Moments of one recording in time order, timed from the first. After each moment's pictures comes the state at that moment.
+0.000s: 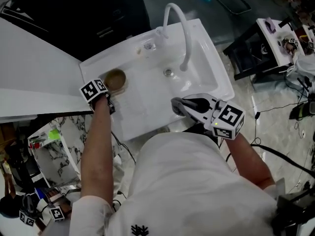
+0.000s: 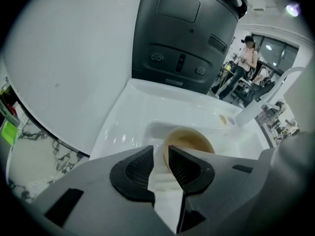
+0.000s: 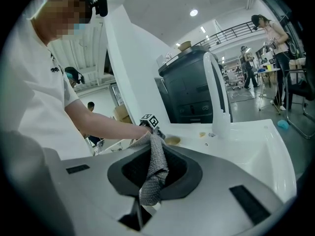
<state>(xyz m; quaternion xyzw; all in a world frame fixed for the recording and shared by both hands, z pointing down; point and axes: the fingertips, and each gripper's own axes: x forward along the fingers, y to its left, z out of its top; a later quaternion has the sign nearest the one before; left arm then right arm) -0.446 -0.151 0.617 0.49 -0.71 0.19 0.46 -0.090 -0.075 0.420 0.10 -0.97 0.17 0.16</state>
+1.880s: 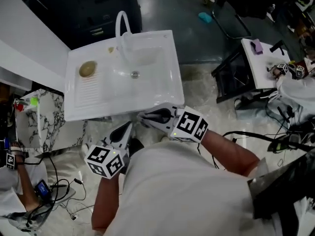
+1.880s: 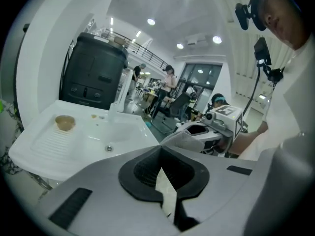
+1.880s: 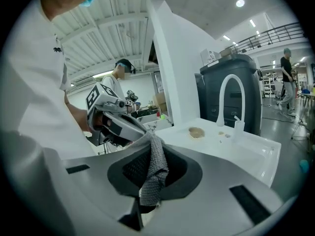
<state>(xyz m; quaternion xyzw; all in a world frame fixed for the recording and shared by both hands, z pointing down) 0.039 0.016 0.404 0.75 -0.59 0.06 0.30 0.072 -0.011 0.399 -0.13 -0.97 0.05 0.20</state>
